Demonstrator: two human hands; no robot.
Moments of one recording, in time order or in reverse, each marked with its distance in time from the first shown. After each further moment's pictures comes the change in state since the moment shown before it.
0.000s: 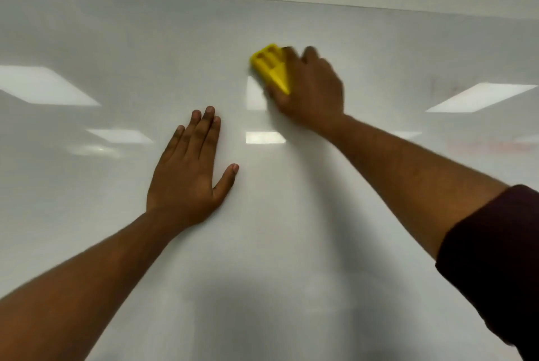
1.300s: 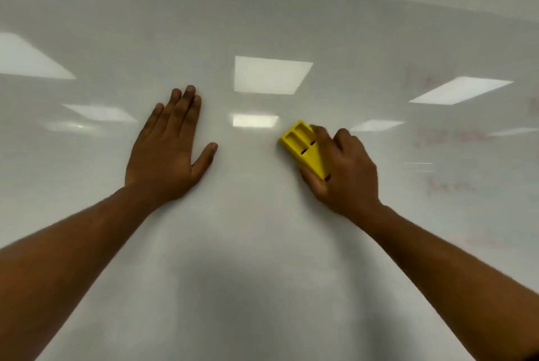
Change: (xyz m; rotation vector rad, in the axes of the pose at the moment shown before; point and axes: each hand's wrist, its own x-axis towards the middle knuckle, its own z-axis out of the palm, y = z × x) left_hand -0.001 -0.001 0.000 -0.028 -0.012 -0.009; right_hand -0.174 0.070 -0.026 0.008 -0.041 -0.030
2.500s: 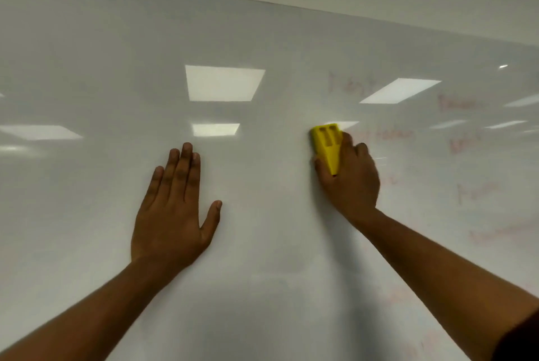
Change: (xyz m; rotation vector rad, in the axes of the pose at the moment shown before) left_hand -0.037 0.142 0.036 -0.044 -0.032 -0.013; right_hand -0.025 0.115 -0.033 -0.070 0.024 0.512
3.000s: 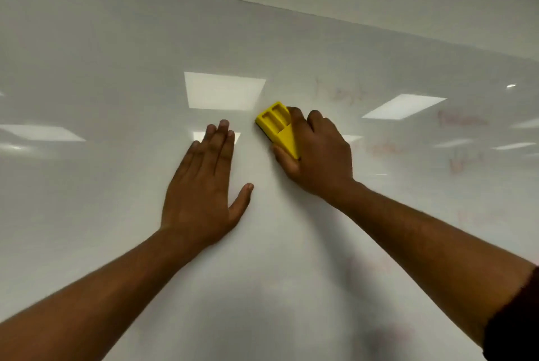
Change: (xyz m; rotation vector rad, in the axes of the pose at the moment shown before) left_hand 0.078 0.091 0.010 -0.057 0.003 0.055; right_hand 0.072 -0.009 0.015 -0.042 0.049 -0.480
